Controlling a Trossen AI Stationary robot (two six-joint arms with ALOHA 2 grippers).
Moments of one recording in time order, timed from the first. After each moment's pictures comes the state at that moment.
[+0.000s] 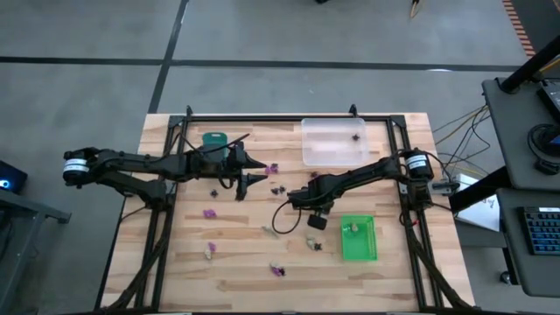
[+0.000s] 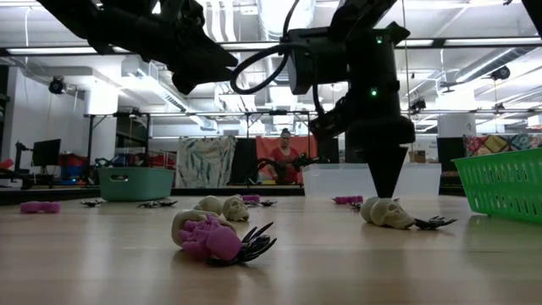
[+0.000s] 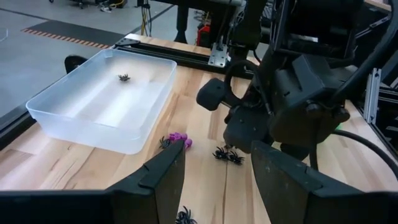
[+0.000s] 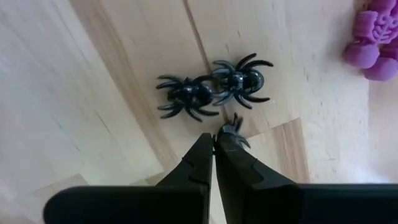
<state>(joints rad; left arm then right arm) 0.13 1.17 0.63 0.25 0.03 -0.14 0.07 1.97 1.33 -0.99 0.06 0.43</state>
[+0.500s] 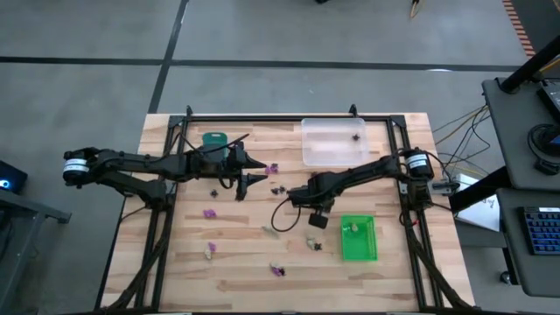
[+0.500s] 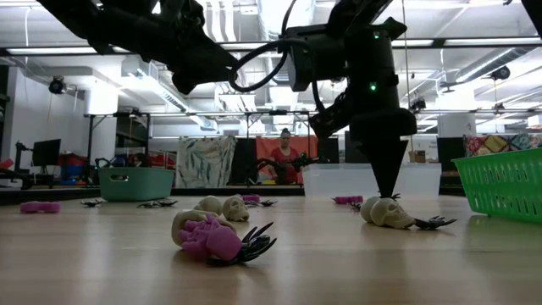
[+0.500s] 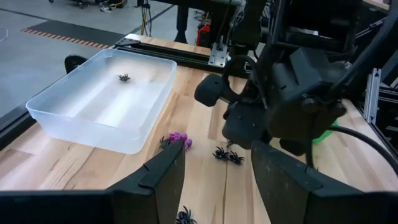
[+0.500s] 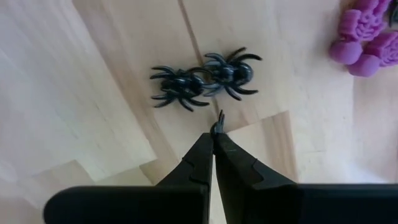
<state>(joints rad) 0.13 1.17 0.63 0.25 0.03 -0.14 0.06 1.97 1.35 -1.04 0.05 0.40</state>
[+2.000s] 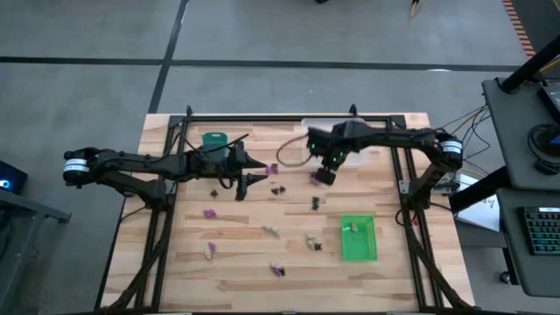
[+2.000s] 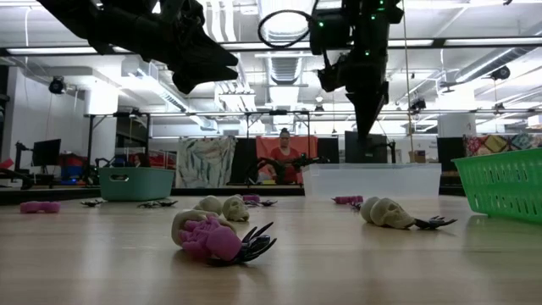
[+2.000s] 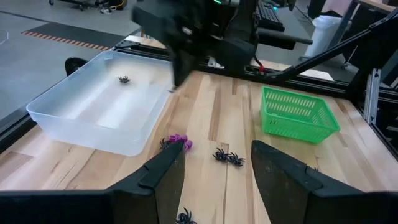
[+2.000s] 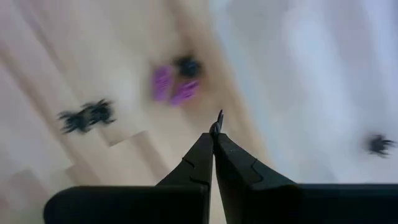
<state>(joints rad) 0.13 1.17 0.63 0.25 0.03 -0.13 -0.31 1.68 1.37 -1.08 0.05 0.14</state>
